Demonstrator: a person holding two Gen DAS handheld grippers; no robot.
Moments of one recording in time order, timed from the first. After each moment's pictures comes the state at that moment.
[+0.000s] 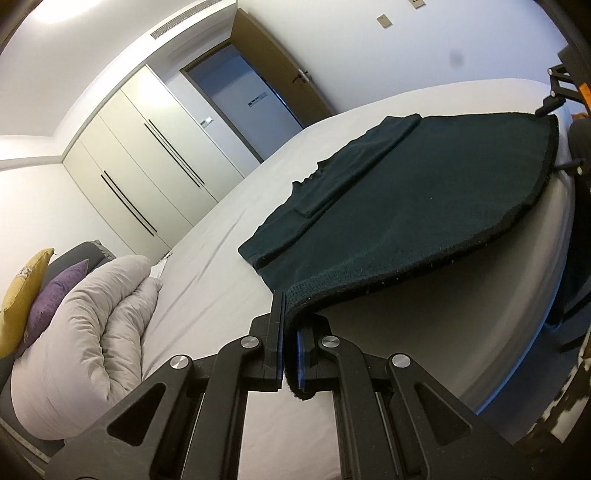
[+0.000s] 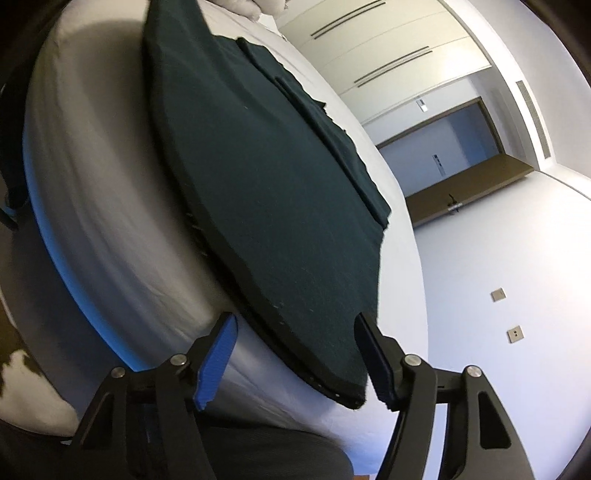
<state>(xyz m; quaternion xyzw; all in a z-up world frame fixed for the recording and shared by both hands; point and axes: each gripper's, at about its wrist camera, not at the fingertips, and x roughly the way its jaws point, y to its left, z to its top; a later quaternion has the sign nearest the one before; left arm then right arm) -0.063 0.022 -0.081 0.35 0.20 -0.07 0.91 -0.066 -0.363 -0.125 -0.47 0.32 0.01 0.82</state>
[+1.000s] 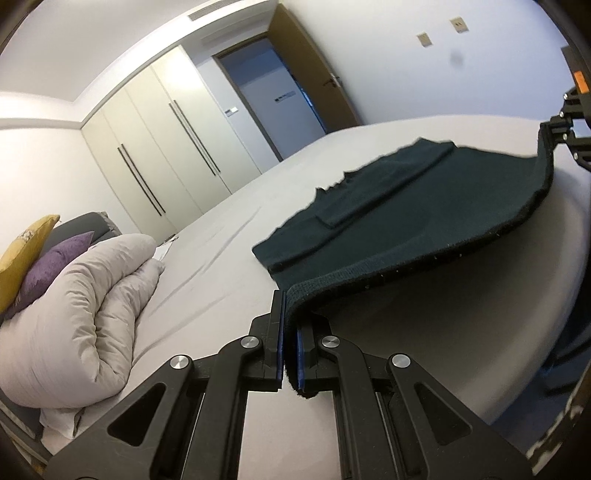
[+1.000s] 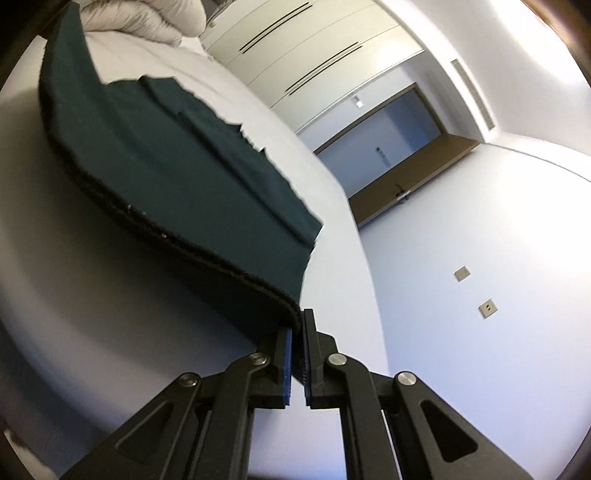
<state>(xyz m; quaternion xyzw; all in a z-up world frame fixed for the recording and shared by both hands) -0.039 0.038 -0.058 0.28 0.19 -0.05 0.94 -0.022 -0.373 -0.064 -0.41 0.26 -0.07 0.87</state>
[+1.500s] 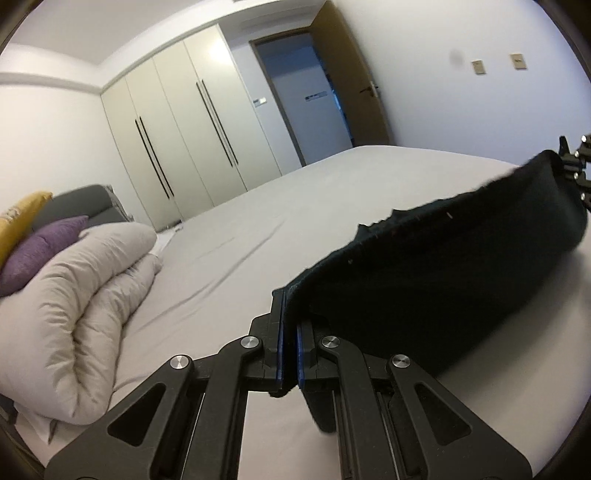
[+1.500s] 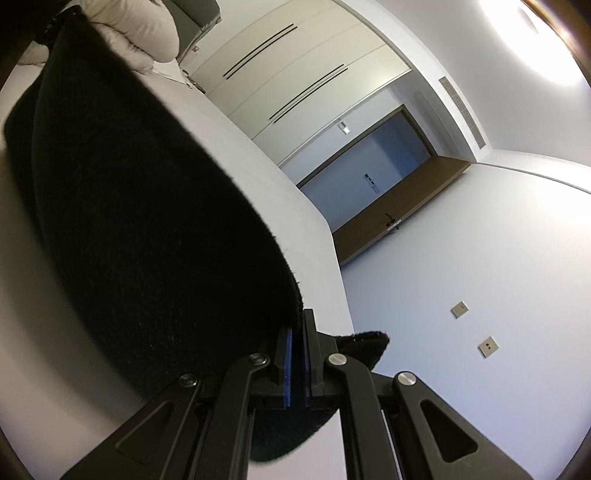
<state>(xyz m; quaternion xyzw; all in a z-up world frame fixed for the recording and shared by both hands) 0.130 0.053 0.005 0.20 0.21 -0.02 0.96 0.134 -0.372 -0.006 -0.41 0.21 -0.07 0.89</state>
